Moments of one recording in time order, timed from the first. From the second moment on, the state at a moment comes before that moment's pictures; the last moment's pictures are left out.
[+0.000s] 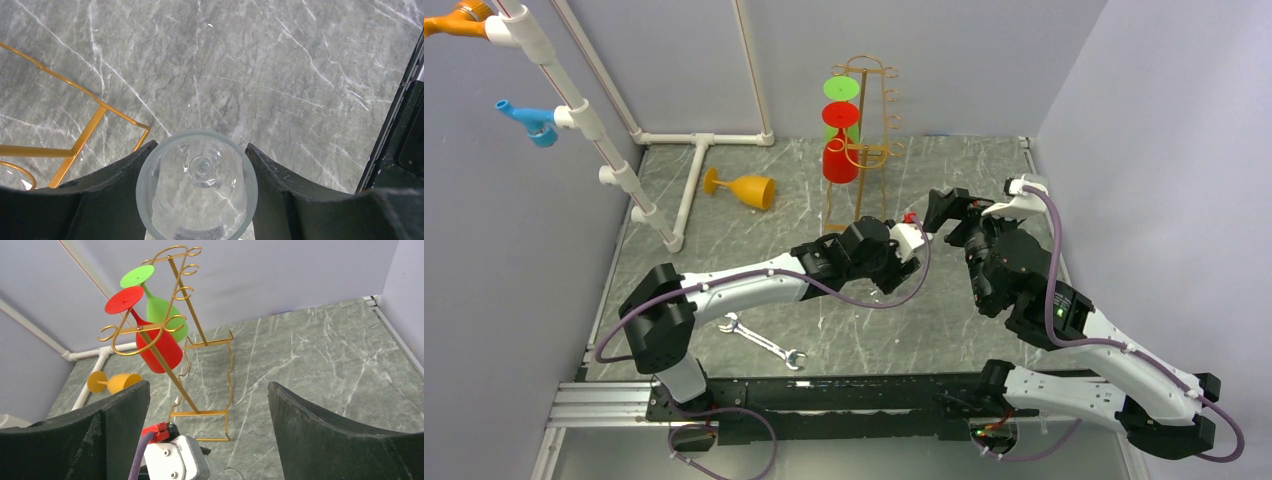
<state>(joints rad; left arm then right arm) -1.06 1.65 1.24 -0.09 -0.02 0.09 1.04 0.79 1.10 -0.27 1.01 0.28</state>
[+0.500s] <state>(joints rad) -1.06 1.65 1.25 -0.09 -0.02 0.09 1.04 0.79 1.08 -0.27 0.99 0.29</state>
